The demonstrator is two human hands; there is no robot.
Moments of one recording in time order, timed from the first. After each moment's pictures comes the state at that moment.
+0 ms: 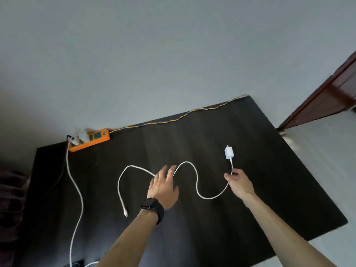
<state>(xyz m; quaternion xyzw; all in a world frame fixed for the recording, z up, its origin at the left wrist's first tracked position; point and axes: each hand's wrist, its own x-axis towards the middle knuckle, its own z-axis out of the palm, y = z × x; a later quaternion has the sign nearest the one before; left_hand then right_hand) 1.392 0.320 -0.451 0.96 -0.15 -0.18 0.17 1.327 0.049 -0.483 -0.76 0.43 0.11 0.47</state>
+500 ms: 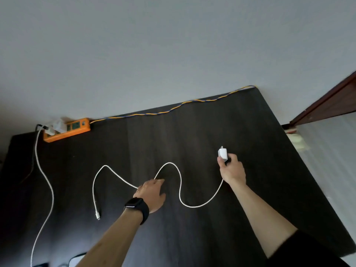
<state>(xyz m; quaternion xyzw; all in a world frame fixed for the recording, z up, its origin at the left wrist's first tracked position) 1.425 0.269 -0.519 0.93 -0.13 -0.34 0.09 1.415 -0.029 -0.554 -0.83 0.42 0.12 0.35</state>
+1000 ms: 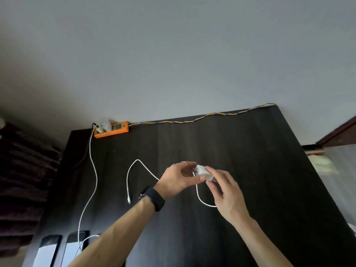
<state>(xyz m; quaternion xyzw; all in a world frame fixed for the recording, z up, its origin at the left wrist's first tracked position) 1.401 0.254 -0.383 0.83 -0.03 -0.28 0.47 1.321 0.063 -0.438 -0.90 -0.04 -0.12 0.41</state>
